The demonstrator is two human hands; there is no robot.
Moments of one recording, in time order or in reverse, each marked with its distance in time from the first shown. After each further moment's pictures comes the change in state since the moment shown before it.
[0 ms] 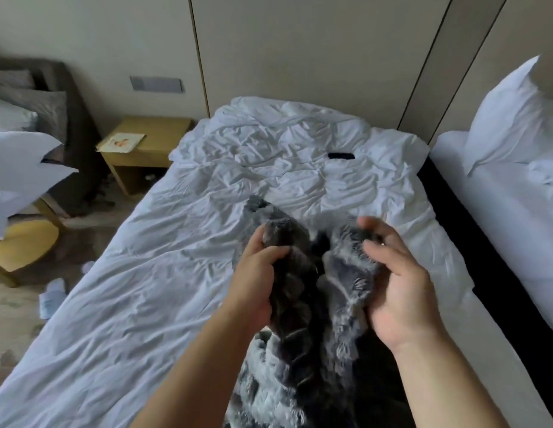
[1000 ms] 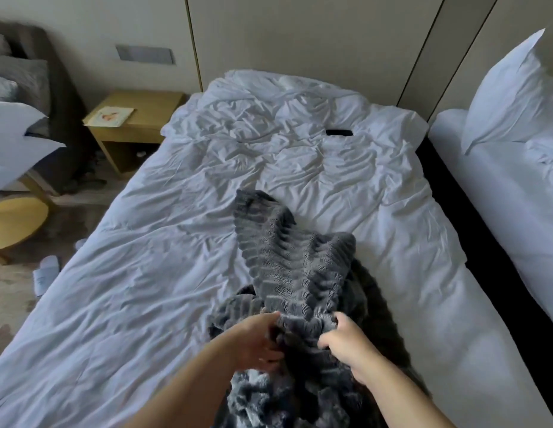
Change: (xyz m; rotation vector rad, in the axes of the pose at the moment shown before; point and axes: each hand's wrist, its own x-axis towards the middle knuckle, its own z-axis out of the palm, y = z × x) left_hand -0.023 -0.131 -0.095 0.311 0.104 -1.014; right_hand -0.028 0.153 -0.097 -0.985 0.221 0.661
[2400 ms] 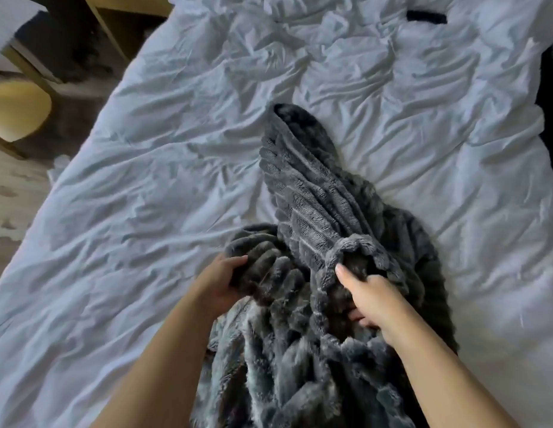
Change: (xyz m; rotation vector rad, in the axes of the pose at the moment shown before) left_hand 0.089 0.015 -0.115 -0.704 0.141 0.217; right_hand 0.094 -0.035 0.025 -0.273 -0.071 0.262
